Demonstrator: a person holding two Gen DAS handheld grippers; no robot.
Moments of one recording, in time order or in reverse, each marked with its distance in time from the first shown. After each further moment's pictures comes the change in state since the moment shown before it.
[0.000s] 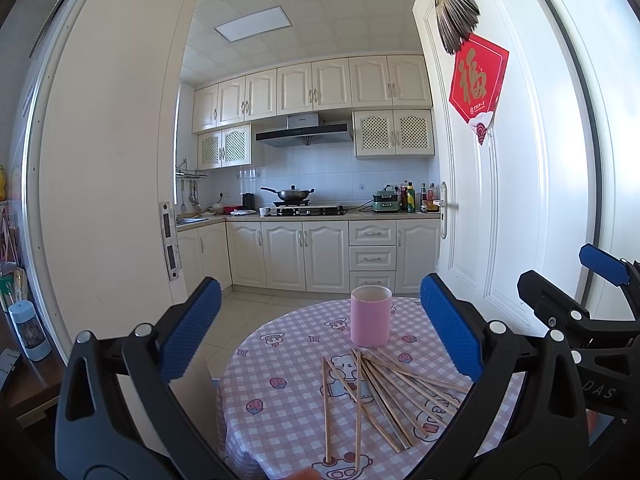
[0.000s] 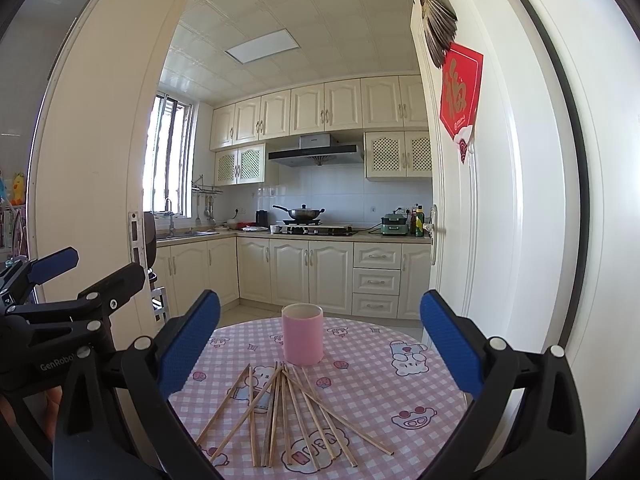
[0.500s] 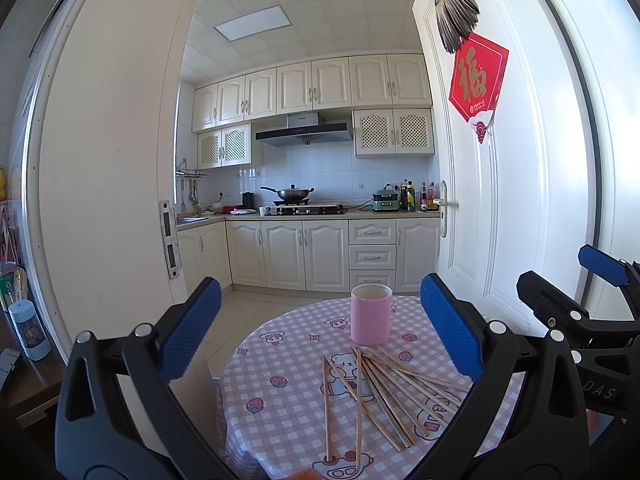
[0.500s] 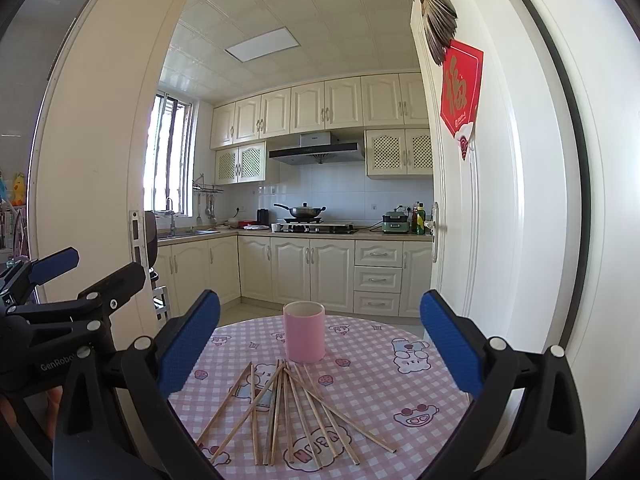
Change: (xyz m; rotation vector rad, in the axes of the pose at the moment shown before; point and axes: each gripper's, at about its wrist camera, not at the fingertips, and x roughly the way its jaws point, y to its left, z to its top) left arm 0.002 0.001 -0.001 0.001 0.003 -0.001; right arm 0.001 0.001 -0.001 0.005 0.010 0.005
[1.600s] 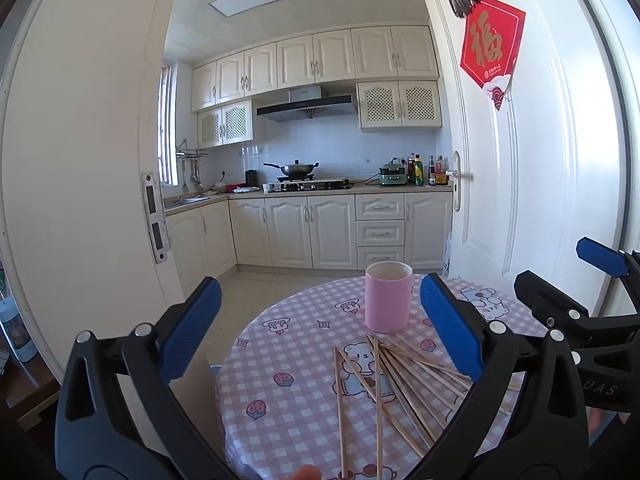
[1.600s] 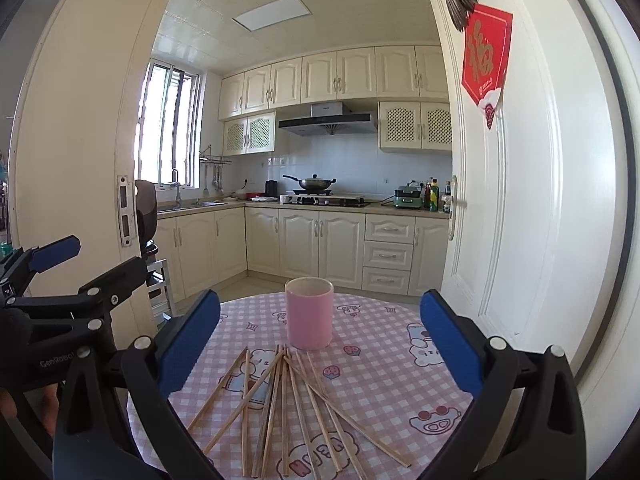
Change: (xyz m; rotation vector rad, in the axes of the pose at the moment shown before) left arm 0.071 0.007 -0.018 0.019 0.103 0.018; right arm 0.075 -0.004 -0.014 -0.009 0.113 0.050
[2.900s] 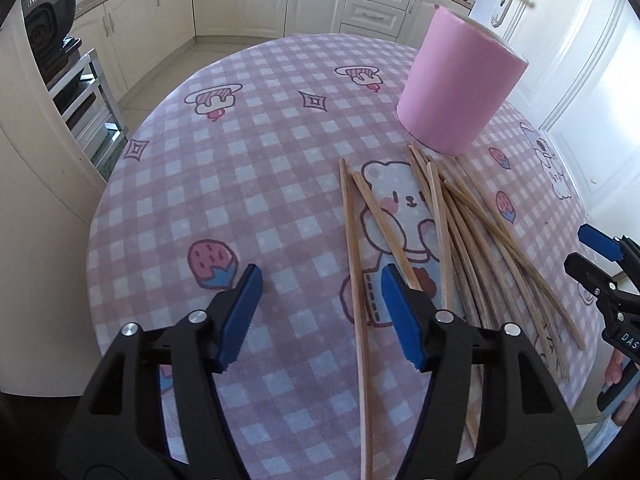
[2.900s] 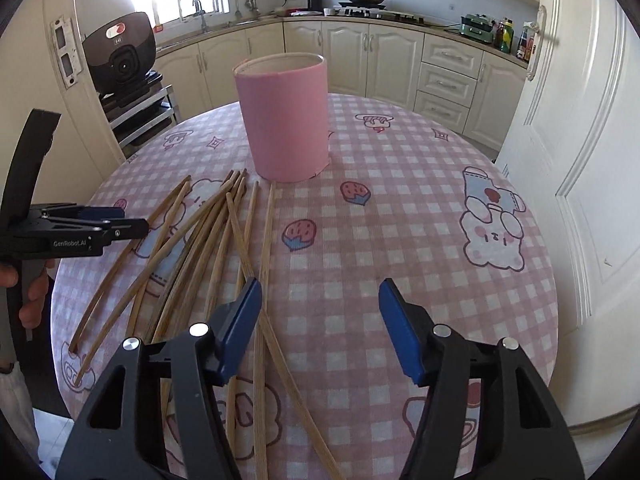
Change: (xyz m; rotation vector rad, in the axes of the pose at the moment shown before) left arm 0.234 0.021 -0.118 -0.134 0.873 -0.150; right arm 0.172 -0.067 -0.082 -0.093 0.718 0.200
